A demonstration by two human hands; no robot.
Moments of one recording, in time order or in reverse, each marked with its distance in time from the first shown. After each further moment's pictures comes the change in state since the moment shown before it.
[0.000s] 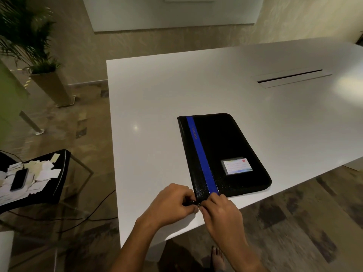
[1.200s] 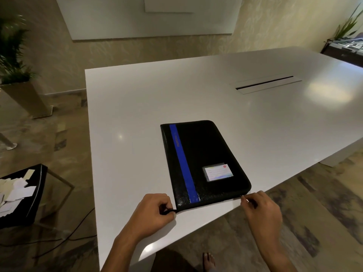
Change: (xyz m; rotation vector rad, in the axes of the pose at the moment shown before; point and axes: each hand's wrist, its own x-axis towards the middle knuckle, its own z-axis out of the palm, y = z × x) left_hand -0.007 -0.022 0.005 -0.224 0.119 -0.051; right_hand -0.015 0.126 -0.039 0.032 0.308 0.500
